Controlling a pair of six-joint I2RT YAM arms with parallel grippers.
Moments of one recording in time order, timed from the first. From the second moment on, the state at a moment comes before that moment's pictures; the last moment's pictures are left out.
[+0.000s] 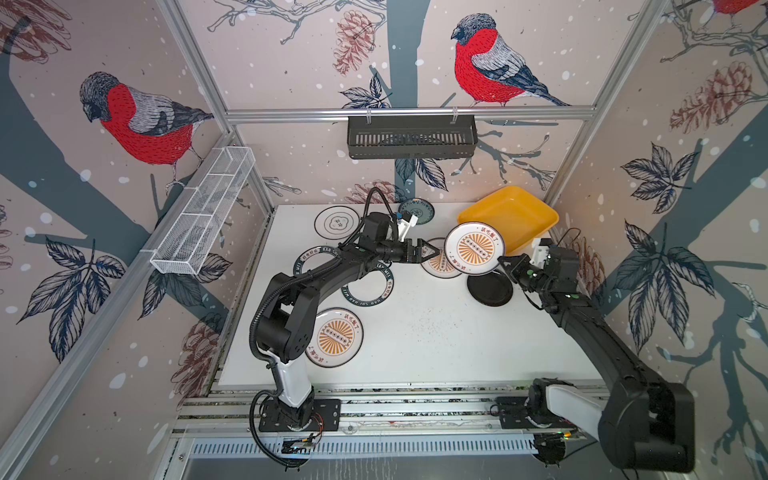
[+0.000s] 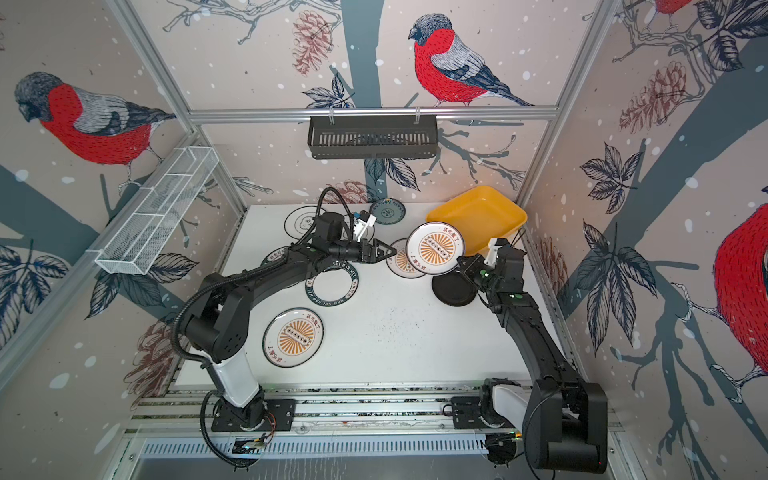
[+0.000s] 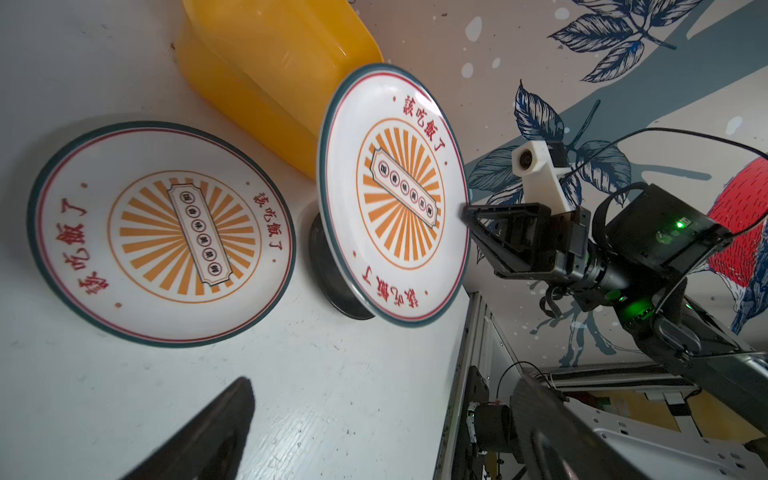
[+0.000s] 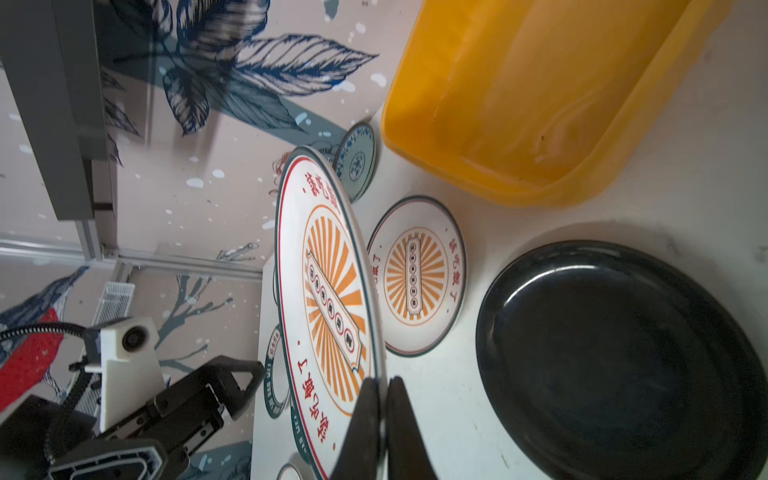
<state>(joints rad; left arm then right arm) -0.52 1.84 1.31 0.06 0.83 -0.55 -0.06 1.14 0.67 0.01 -0.49 0.84</state>
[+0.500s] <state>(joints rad) -0.57 2.01 1.48 0.18 0.74 -0.60 -0.14 1.36 0.86 0.07 -0.28 0.92</state>
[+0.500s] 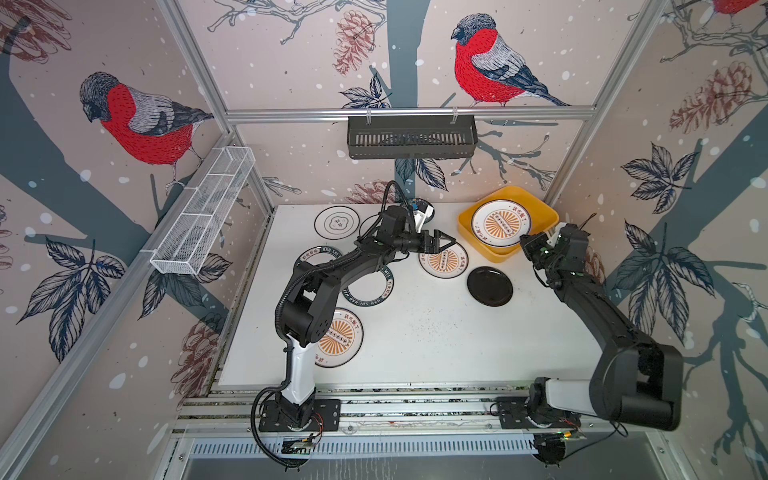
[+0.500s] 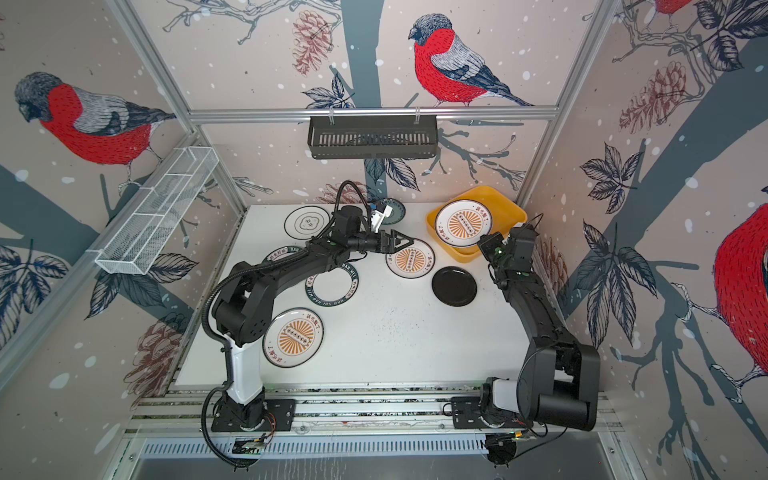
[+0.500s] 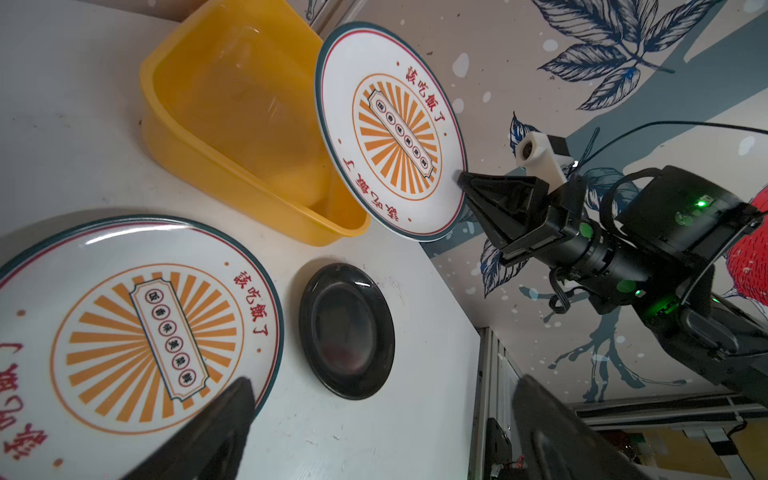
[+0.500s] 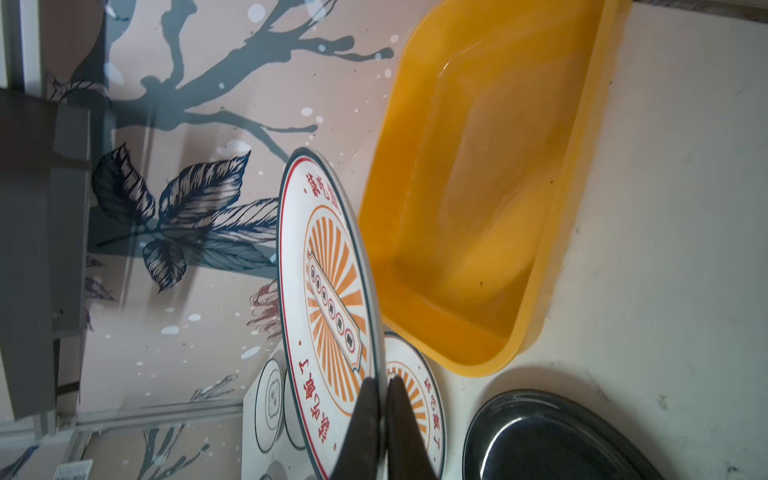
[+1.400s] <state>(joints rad) -0.57 2.10 1.67 0.15 0.63 -0.58 -0.18 2.01 1.35 -0.02 -0.22 0.92</state>
